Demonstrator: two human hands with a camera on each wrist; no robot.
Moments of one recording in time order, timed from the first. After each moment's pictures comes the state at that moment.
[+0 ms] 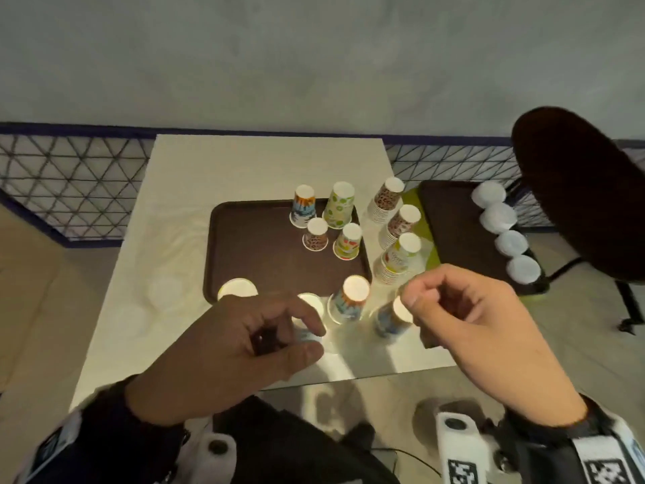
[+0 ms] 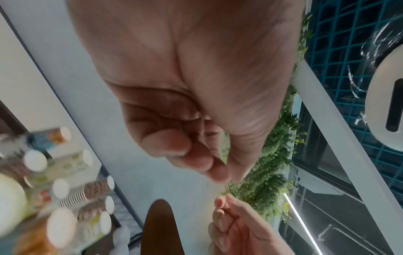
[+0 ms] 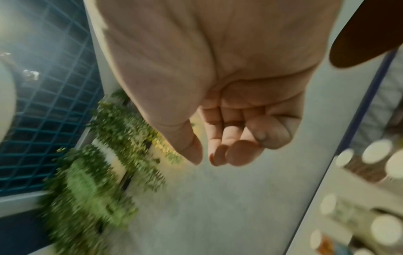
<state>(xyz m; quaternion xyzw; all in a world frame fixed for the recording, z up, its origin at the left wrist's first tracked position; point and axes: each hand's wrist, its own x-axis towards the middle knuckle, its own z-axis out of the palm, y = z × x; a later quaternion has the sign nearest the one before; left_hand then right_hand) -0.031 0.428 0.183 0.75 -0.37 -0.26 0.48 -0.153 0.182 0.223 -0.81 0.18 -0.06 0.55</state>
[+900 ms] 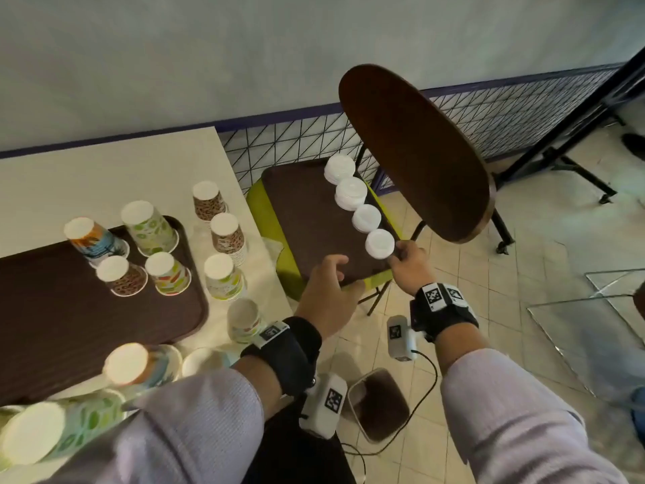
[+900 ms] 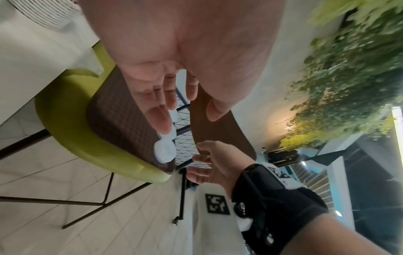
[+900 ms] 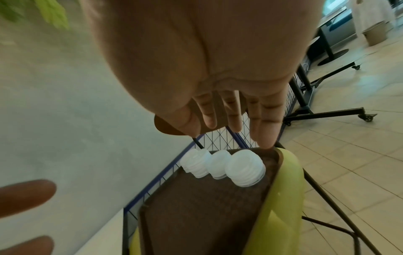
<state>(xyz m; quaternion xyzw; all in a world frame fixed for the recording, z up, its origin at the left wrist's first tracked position) -0.109 -0.036 0.035 0.75 -0.26 -0.37 0.48 -0.200 -0.224 0.010 -0.77 0.53 -0.05 0.34</state>
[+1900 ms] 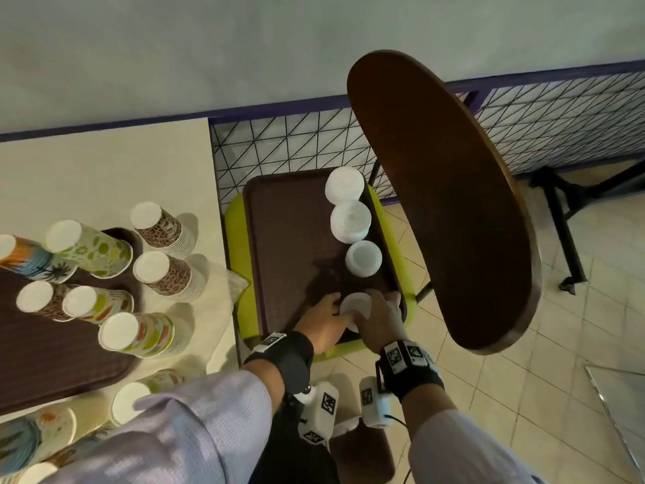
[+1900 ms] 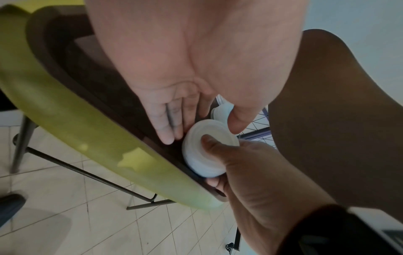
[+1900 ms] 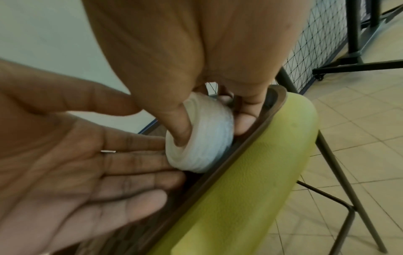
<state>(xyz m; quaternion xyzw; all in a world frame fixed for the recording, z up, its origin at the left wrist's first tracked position) -0.075 -0.211 -0.074 0.71 -0.07 -0.55 0.43 -0.164 -0.330 -0.099 -0.81 0.44 0.13 0.37</state>
